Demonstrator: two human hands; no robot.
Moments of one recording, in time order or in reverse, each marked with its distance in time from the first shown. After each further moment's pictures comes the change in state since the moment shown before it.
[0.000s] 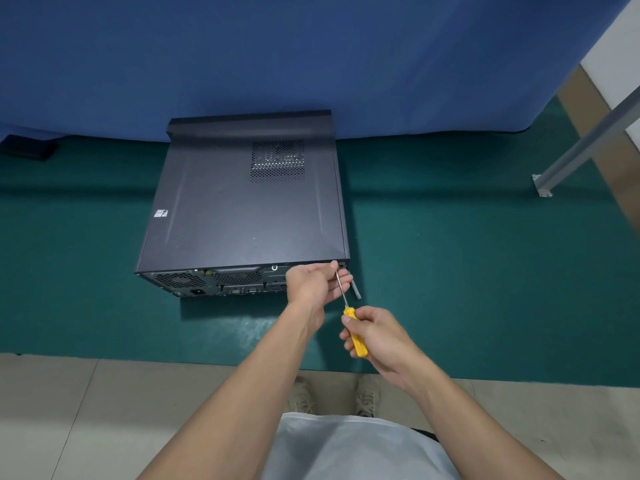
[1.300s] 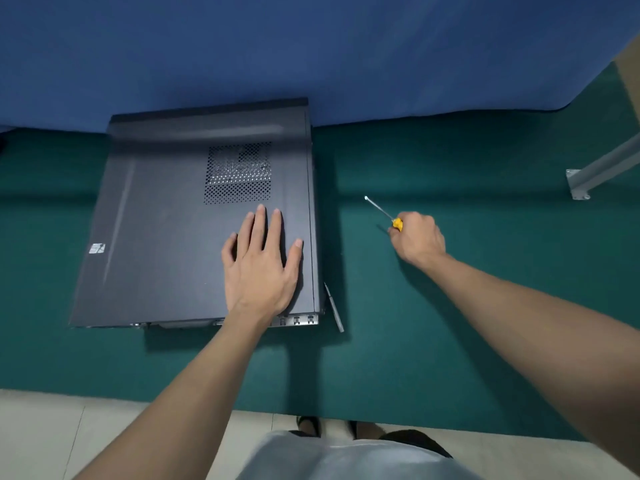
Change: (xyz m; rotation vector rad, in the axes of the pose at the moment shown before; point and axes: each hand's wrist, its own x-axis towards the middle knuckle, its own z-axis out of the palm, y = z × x) left_hand 0.094 0.045 0.008 1.633 0.367 0.769; right_hand 0.218 -0.113 -0.141 -1.069 0.506 -0.247
